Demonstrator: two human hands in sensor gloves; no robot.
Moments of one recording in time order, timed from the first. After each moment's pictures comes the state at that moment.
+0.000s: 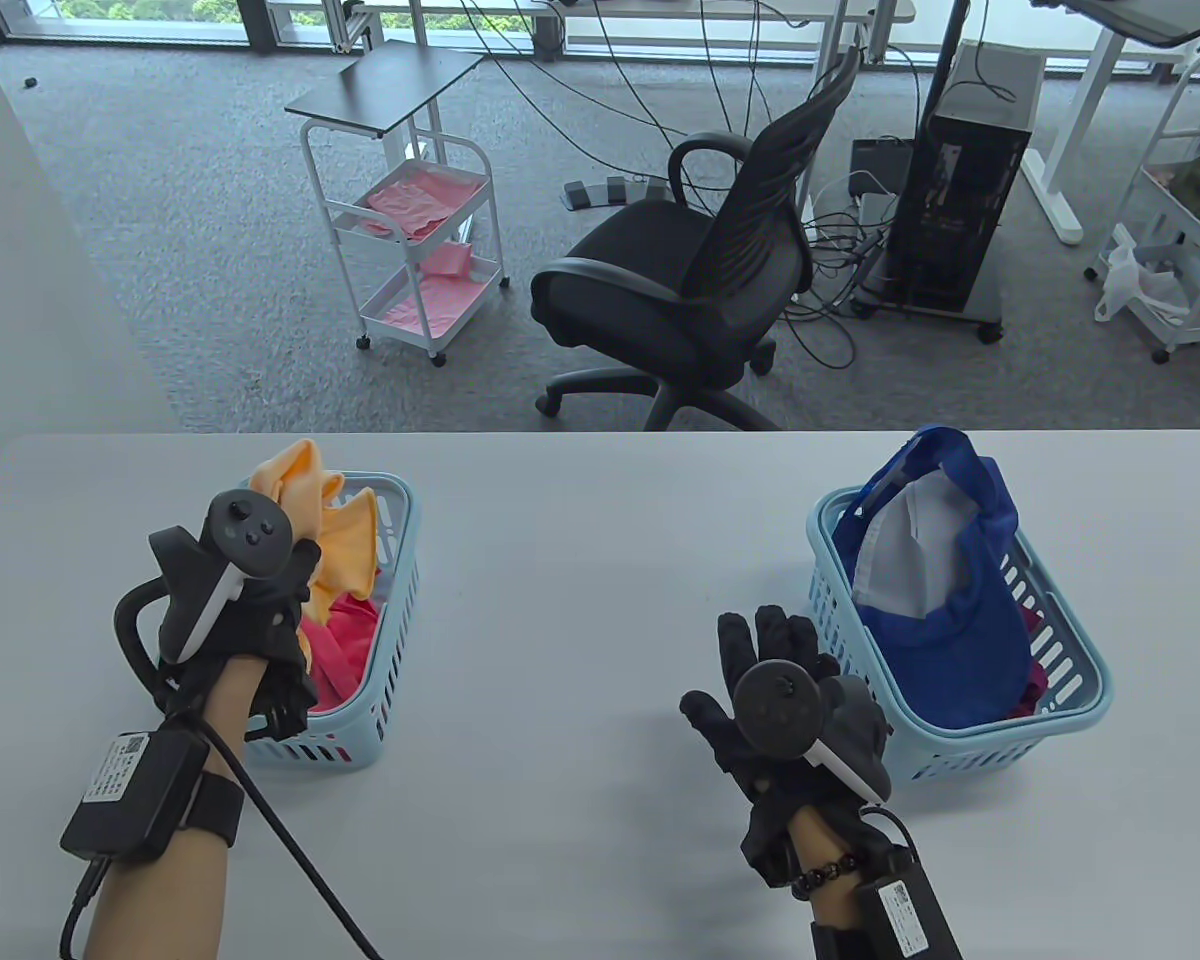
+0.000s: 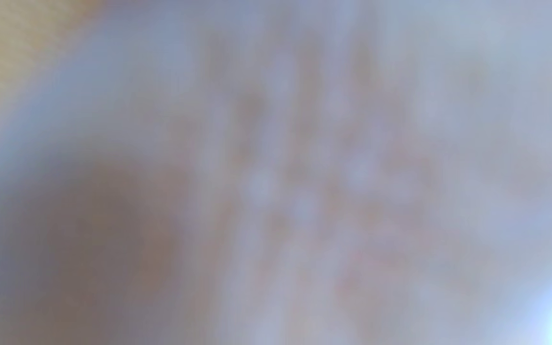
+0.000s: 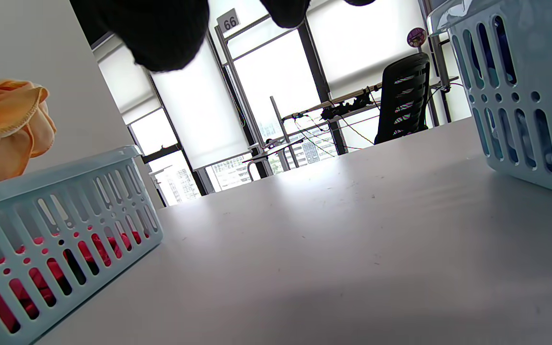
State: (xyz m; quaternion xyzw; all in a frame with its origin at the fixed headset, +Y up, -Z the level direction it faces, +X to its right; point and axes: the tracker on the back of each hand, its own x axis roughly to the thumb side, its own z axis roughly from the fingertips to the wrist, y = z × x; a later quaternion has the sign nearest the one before) left_hand -0.313 -0.568 -0.400 0.02 0.17 0.08 0.98; right_hand 0.120 -0.668 -0.332 0.10 -0.02 0.98 0.19
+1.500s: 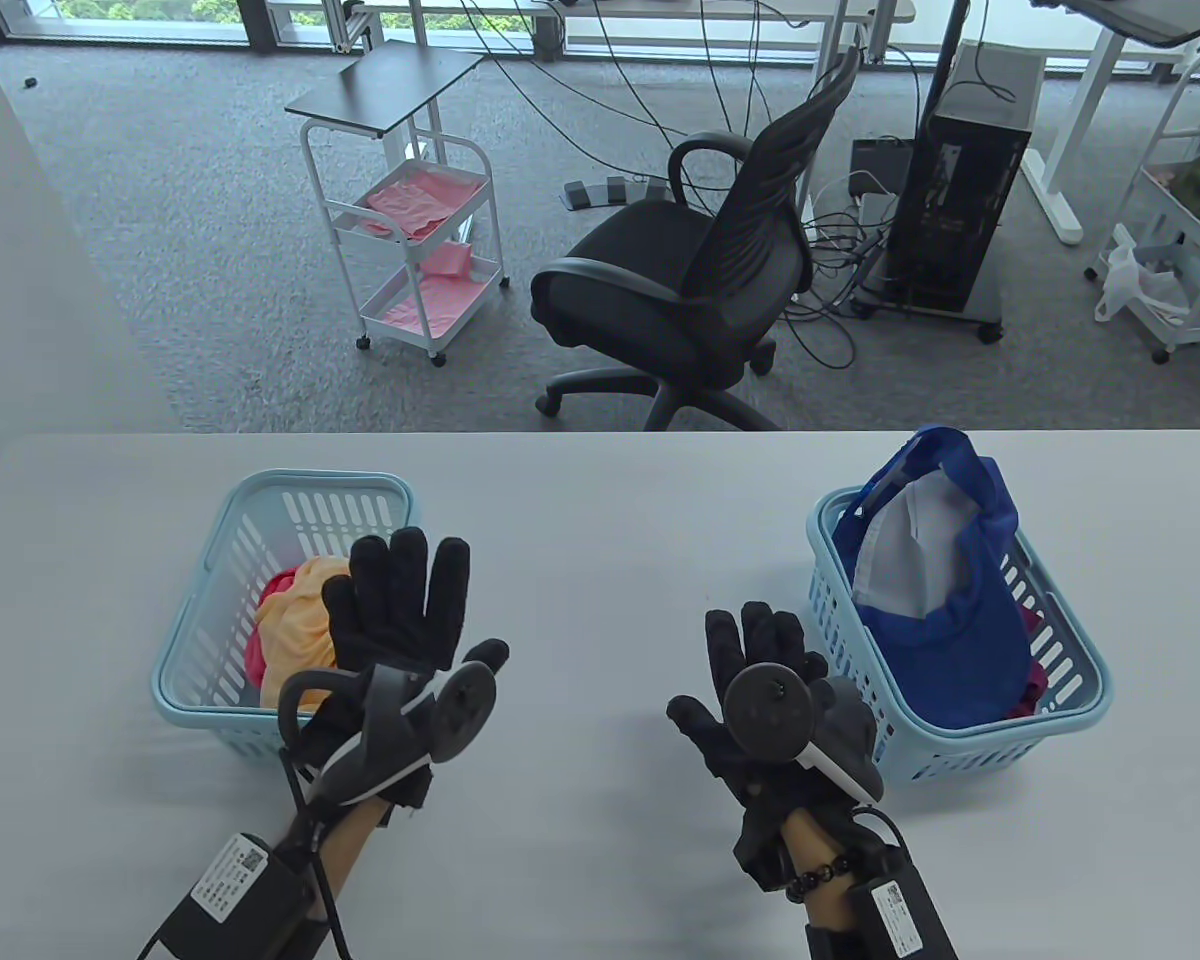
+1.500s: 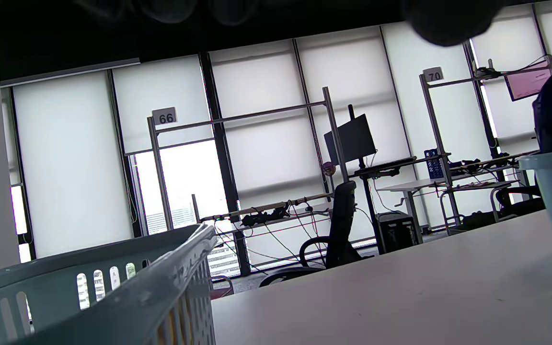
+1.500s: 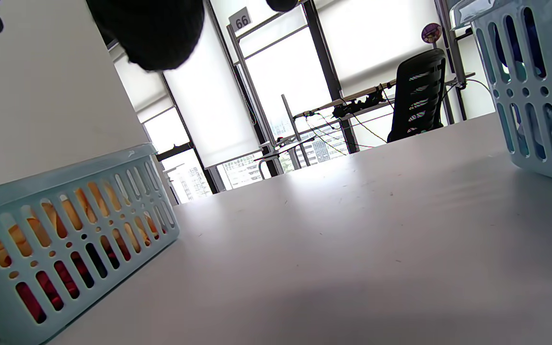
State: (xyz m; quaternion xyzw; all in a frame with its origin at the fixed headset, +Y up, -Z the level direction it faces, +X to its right) left_hand -0.167 -0.607 -0.311 0.16 -0.12 -0.09 0.98; right_hand 0.111 -0.666 -0.329 0.12 -0.03 0.97 0.19
